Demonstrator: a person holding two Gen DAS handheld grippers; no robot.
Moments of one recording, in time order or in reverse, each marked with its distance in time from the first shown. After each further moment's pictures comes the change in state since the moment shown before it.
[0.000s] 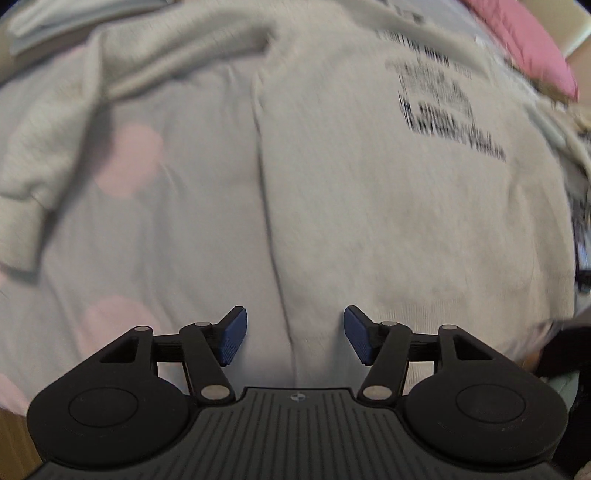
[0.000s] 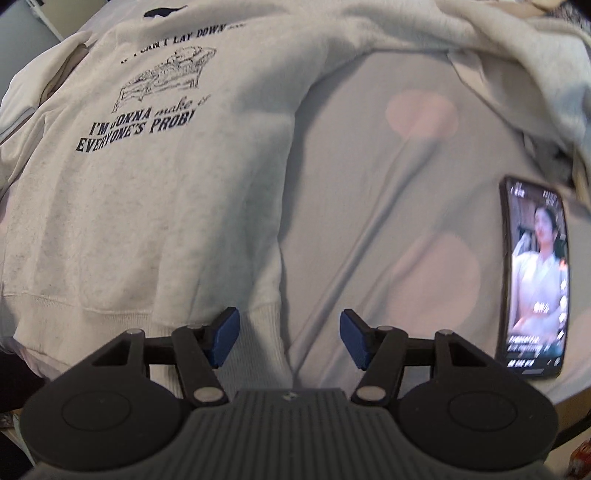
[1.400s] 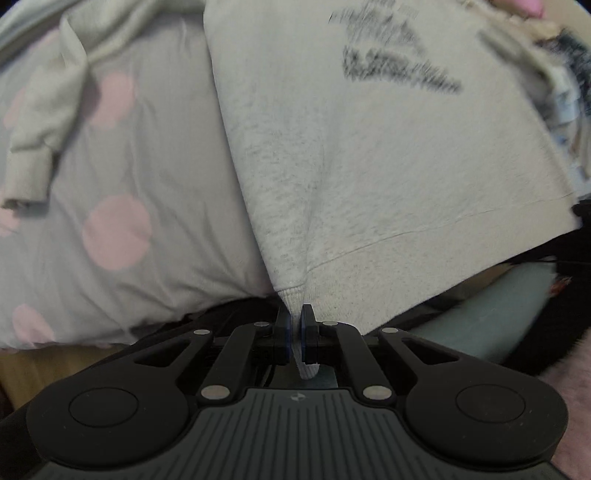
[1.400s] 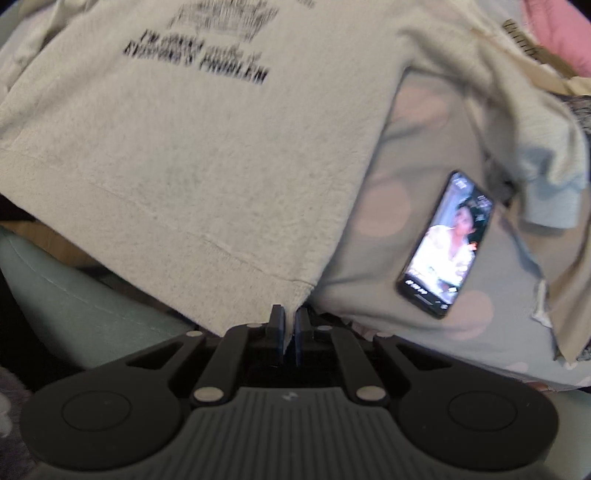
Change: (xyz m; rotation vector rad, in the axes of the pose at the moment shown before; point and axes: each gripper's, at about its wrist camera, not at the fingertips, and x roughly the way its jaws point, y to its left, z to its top) left arm -0.032 -0.036 -0.034 0.104 0.223 -0.007; right arm -0.082 0.019 -0.022 -0.433 0.265 -0.158
